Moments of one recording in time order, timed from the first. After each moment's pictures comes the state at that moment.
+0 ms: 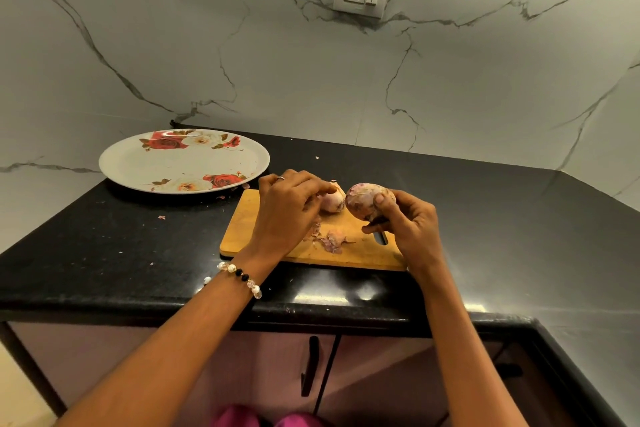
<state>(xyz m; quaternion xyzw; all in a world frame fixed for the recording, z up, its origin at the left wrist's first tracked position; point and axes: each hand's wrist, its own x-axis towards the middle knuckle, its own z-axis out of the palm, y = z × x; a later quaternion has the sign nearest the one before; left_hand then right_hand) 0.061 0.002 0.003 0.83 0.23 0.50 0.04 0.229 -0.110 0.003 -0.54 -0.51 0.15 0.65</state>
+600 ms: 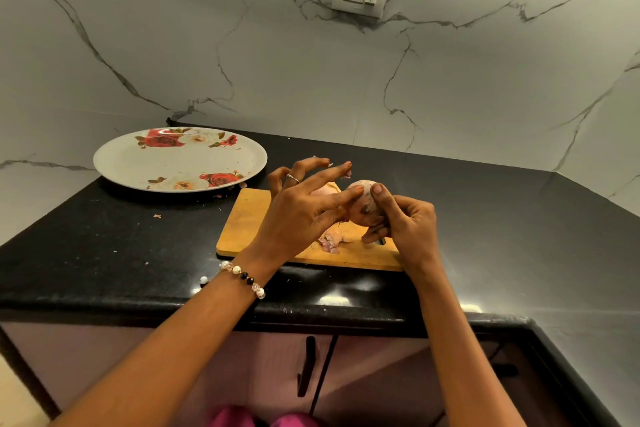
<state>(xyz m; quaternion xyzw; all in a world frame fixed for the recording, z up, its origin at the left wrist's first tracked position) 0.069 0.001 0.002 0.85 0.13 0.50 -0.07 0.226 -0.108 0.005 -0.57 -0.48 0.14 0.65</state>
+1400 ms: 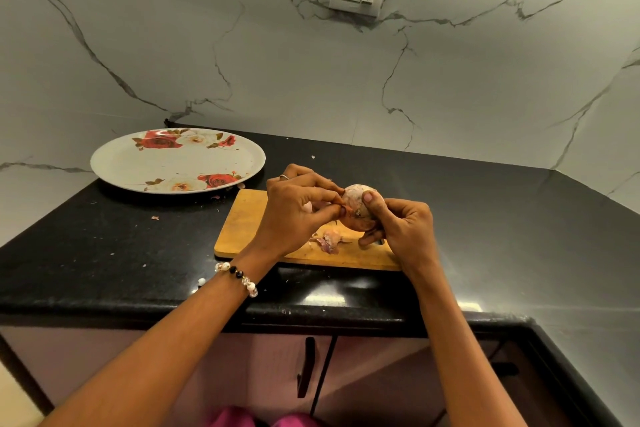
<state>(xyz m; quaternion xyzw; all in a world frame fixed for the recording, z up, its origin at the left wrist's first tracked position) 0.070 0.004 0.003 0.82 0.14 0.53 0.16 0.224 -0.109 0.004 -0.56 -0.50 0.15 0.64</state>
